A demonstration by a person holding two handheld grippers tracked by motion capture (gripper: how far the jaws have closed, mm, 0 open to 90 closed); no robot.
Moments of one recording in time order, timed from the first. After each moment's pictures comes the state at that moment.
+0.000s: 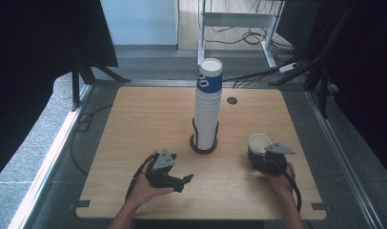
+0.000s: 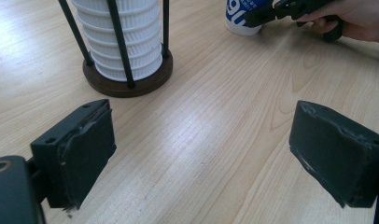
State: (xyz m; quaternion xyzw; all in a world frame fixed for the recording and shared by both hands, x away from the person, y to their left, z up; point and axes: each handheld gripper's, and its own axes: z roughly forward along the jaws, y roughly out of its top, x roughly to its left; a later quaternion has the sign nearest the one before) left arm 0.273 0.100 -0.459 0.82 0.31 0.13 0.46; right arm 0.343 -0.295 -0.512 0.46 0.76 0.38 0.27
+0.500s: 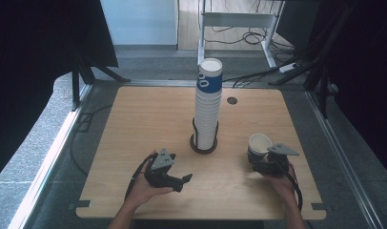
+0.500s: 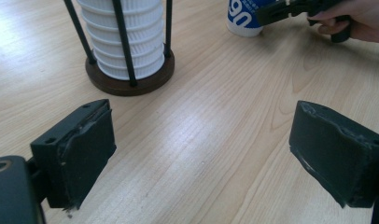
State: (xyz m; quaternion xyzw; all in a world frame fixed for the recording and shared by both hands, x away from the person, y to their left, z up) left arm 0.273 0.105 -0.457 0.82 0.32 0.13 0.46; right arm 0.334 -0.299 -0.503 0.47 0.74 0.40 0.25
